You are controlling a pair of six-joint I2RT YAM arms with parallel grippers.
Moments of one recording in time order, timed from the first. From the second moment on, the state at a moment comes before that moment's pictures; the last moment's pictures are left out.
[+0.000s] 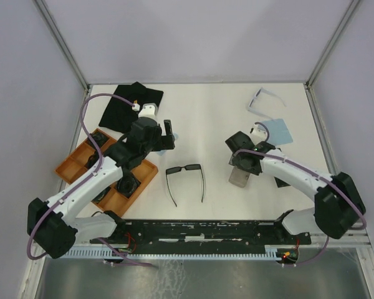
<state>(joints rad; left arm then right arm) -0.61 1.18 0.98 -0.41 -0.31 -0.46 0.64 1.43 0.90 -0.74 0.51 1.02</state>
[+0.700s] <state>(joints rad) -0.61 0.84 0.82 -0.11 -0.14 -0.46 0.62 1.14 1.16 -0.48 -0.11 0.44</state>
